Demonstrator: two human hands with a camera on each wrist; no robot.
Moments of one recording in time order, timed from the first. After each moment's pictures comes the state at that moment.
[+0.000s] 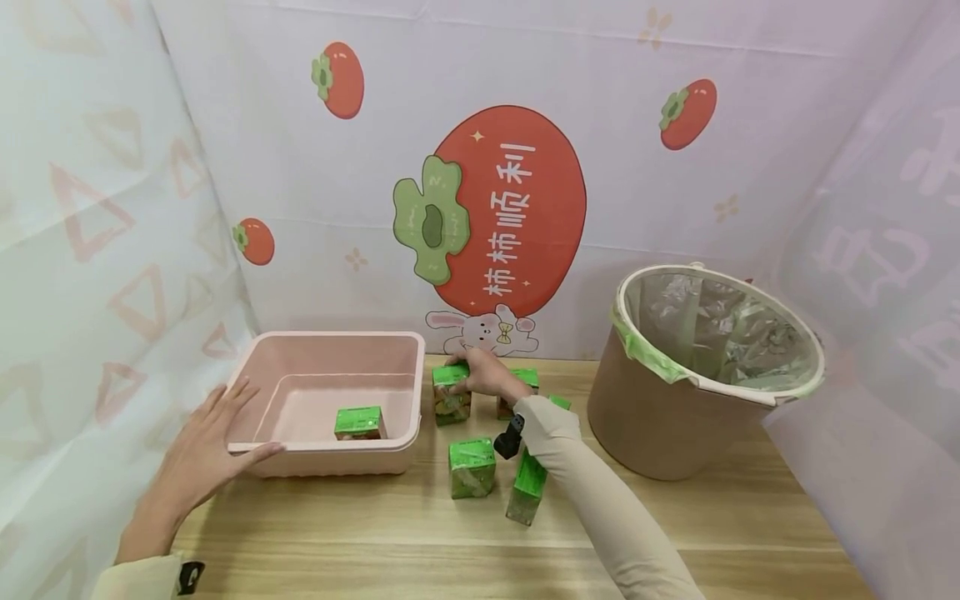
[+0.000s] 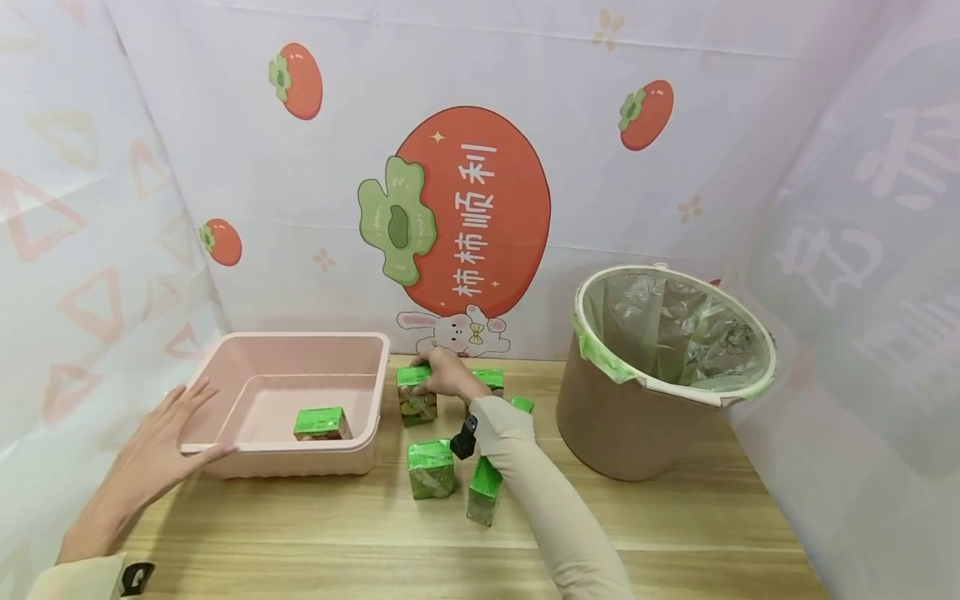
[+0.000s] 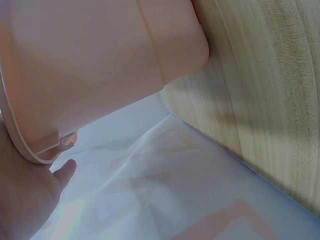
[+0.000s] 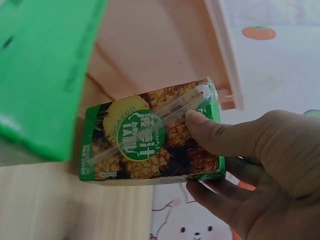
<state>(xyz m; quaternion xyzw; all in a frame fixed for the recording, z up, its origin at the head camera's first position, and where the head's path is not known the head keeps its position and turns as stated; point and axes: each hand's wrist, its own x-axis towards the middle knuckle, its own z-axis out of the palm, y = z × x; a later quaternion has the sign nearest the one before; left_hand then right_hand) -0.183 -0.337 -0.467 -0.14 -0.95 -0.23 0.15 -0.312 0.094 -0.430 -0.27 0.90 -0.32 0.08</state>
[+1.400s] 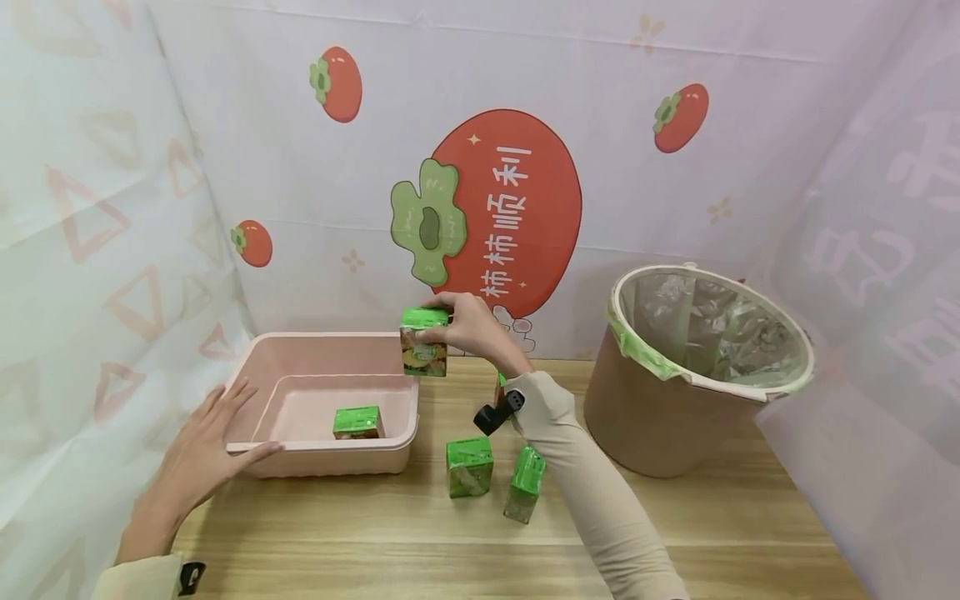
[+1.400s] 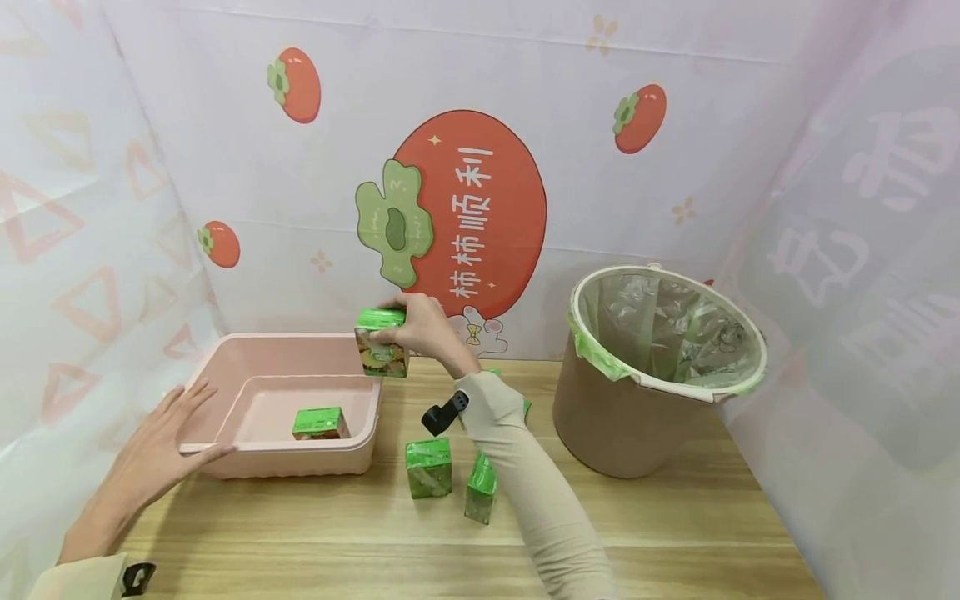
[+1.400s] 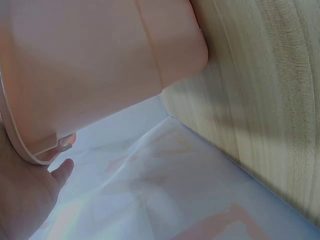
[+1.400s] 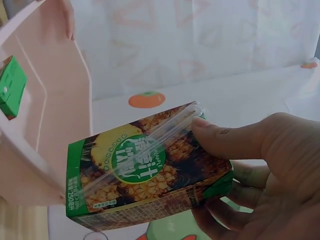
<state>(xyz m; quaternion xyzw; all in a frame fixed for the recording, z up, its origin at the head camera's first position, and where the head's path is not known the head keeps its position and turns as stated) -0.183 -0.337 -0.467 -0.14 -0.95 -0.24 0.16 -0.285 0.071 -0.316 -0.26 0.87 -0.41 0.01</state>
